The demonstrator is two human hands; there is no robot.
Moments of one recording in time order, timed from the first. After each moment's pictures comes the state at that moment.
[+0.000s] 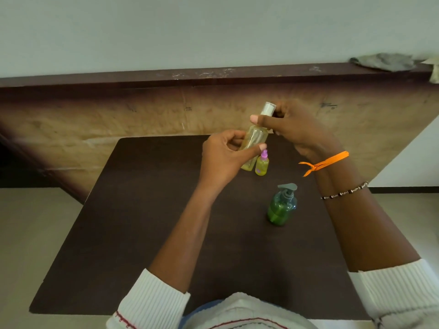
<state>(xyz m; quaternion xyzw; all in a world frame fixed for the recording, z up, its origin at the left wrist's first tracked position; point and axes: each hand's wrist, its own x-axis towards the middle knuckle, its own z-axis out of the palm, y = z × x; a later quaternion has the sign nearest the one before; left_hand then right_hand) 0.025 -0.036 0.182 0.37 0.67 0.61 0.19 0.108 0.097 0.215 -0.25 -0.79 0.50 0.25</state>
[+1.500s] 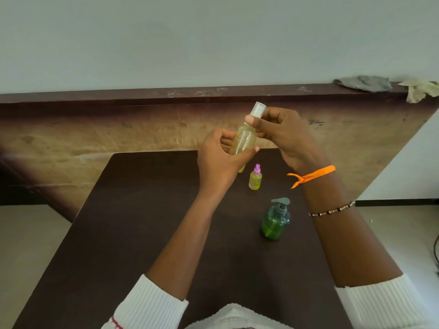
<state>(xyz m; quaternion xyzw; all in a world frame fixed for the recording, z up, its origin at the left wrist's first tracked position) 0.025 -0.022 0.194 0.36 0.69 0.63 0.07 0.107 0.089 0.228 -0.26 -0.71 0.57 0.33</state>
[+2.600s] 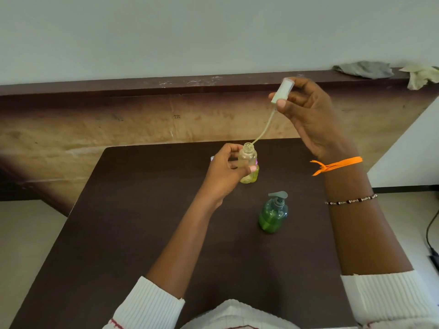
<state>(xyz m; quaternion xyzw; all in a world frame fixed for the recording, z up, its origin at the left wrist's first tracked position) 0.021 -0.007 0.149 0.35 0.62 0.60 0.35 0.134 0.125 0.226 -0.21 -0.64 0.62 0.40</state>
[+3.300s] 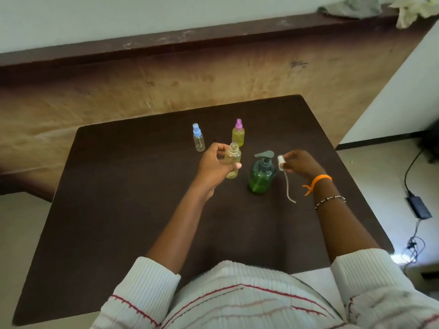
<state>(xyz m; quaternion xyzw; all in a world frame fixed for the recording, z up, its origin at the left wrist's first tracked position) 0.036 -0.015 0.082 0.30 0.69 0.53 0.39 0.211 0.147 0.026 -0.60 -0.67 0.44 0.05</state>
